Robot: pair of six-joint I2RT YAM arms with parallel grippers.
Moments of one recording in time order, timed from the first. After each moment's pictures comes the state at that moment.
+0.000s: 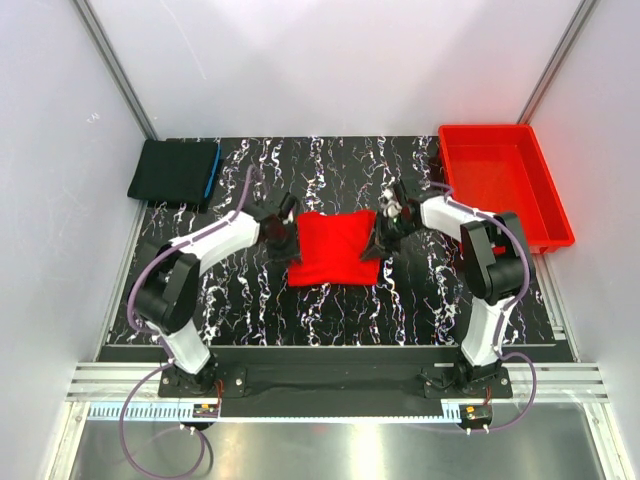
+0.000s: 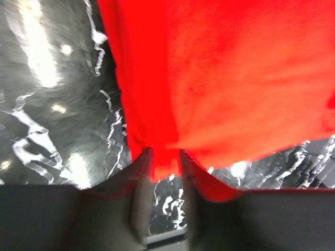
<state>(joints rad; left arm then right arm) -0.52 1.72 1.14 -0.63 0.12 -0.64 0.31 1.93 1.21 -0.56 -0.66 0.55</state>
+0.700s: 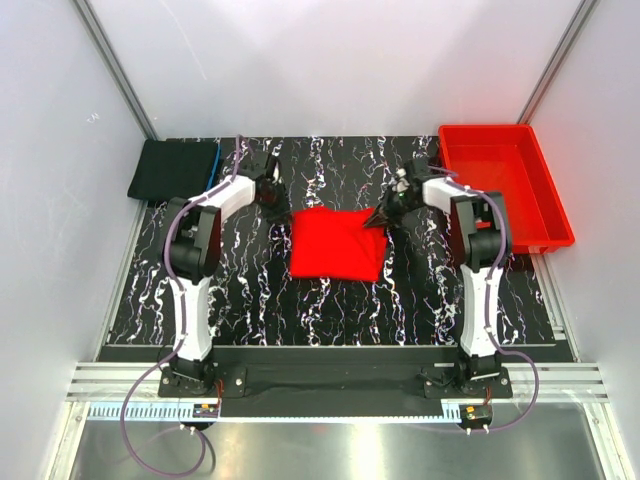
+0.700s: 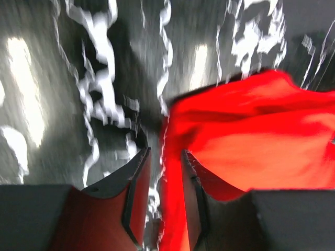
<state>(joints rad) -0.29 2.13 1.58 -0.57 0.22 -0.52 0.19 2.27 1.59 -0.48 -0.69 0.66</state>
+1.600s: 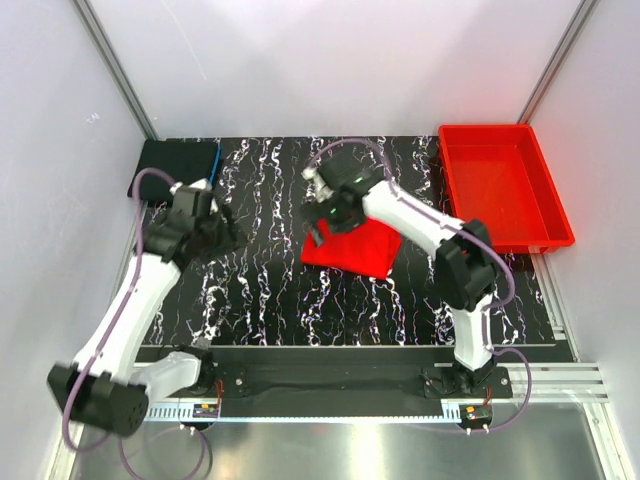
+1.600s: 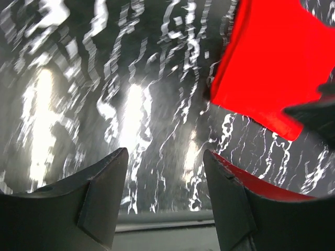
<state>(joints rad) -0.26 1.14 1.11 -0.86 0.01 -0.58 0.63 2.00 1.77 -0.87 -0.13 0.21</state>
